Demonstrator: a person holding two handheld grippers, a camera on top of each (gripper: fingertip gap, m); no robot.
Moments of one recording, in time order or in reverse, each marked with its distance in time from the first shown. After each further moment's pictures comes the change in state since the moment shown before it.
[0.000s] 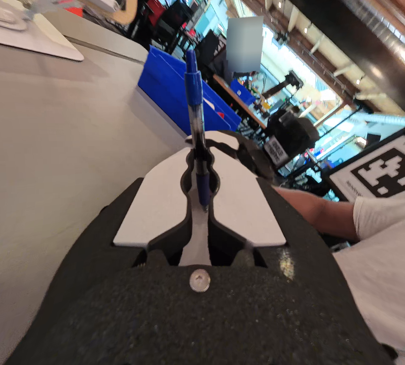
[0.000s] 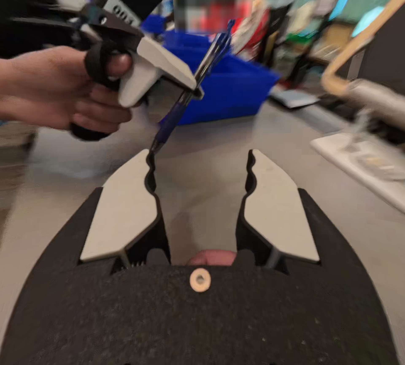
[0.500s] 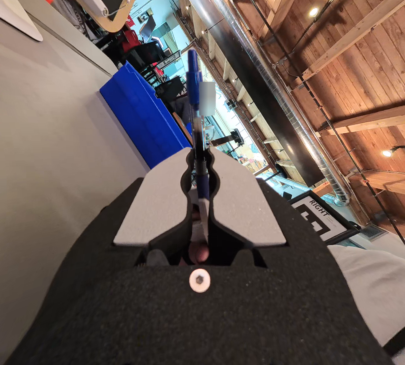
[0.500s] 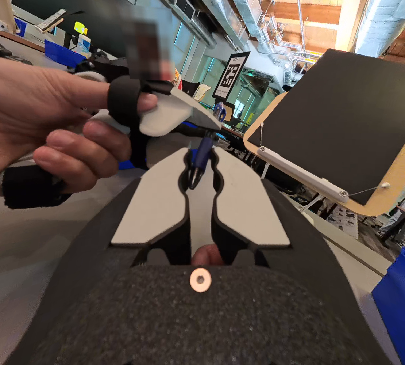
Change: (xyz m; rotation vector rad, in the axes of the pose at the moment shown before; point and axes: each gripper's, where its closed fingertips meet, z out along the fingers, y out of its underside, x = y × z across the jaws) left arm 0.018 -0.012 0.007 0.207 0.167 -0.348; right arm -0.022 -0.043 0.001 0.243 0.430 -0.288
